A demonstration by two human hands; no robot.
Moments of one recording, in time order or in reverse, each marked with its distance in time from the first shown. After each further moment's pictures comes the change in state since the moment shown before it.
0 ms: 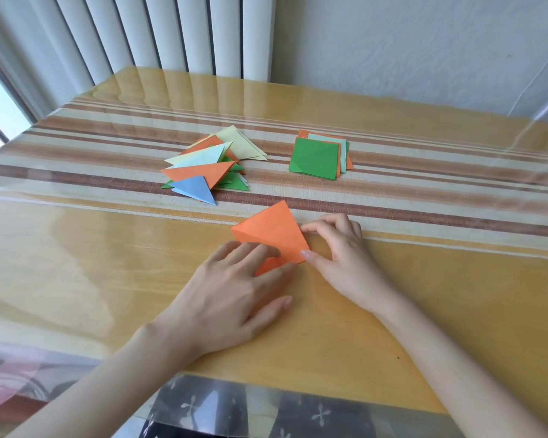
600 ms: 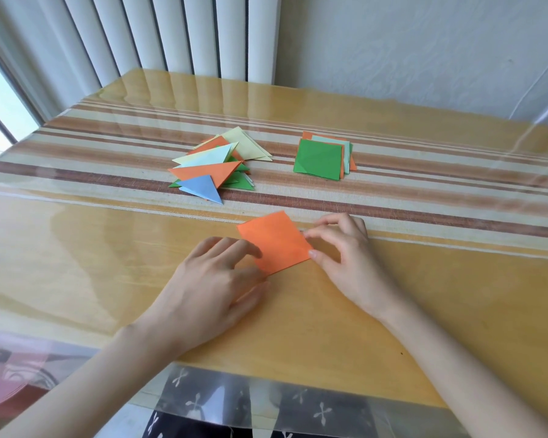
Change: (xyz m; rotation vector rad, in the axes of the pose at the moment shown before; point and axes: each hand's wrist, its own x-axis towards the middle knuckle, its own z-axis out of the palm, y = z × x) left_hand -0.016 -0.016 -0.002 -0.028 0.156 -0.036; right_hand -0.006 0.005 0.003 0.027 0.131 -0.174
